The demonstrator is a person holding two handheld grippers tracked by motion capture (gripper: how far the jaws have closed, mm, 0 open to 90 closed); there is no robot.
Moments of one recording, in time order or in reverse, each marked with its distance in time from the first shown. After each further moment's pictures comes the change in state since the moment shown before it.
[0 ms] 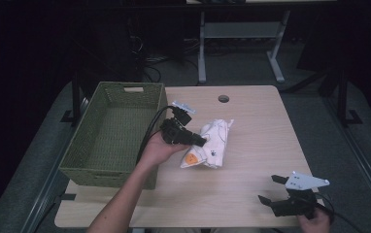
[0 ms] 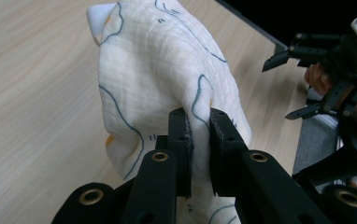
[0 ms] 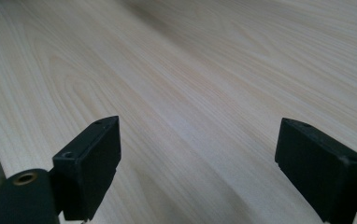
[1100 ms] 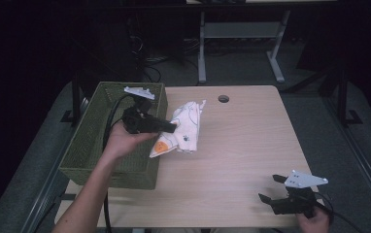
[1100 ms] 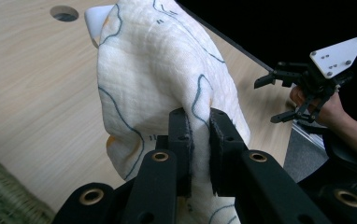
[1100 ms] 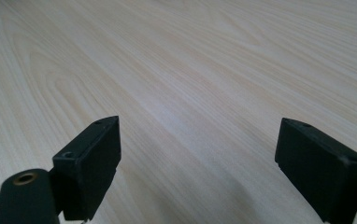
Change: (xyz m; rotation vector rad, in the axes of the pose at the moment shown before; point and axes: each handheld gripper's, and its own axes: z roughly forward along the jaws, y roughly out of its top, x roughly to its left) left arm 0.024 -0.021 -0.097 -0.142 0.011 -0.033; right arm -0.004 -0.002 0.004 0.015 -0.029 0.025
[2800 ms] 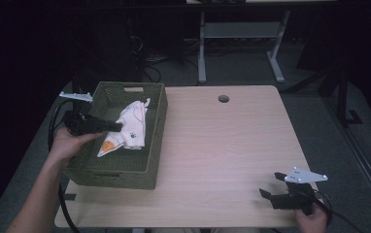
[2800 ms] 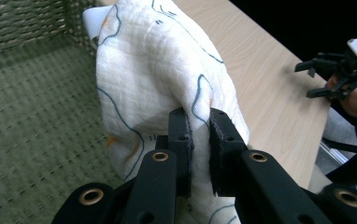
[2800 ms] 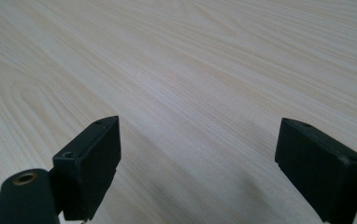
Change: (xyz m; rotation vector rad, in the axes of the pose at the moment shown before) left arm 0.087 -0.075 -0.097 -0.030 0.109 -0.107; right arm -0.010 -0.003 0.007 0.009 -0.049 0.082
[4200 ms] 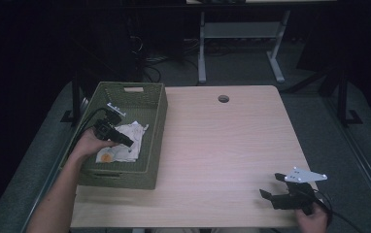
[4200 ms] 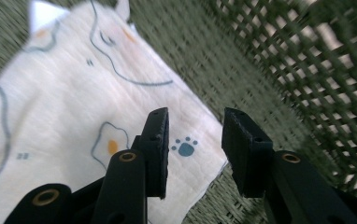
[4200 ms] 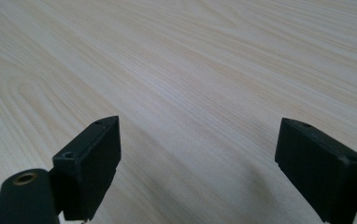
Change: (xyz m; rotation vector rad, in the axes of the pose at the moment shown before) left arm 0.047 -0.014 0.096 0.452 0.139 0.010; right arm -0.003 -0.002 0.002 0.016 0.010 0.008
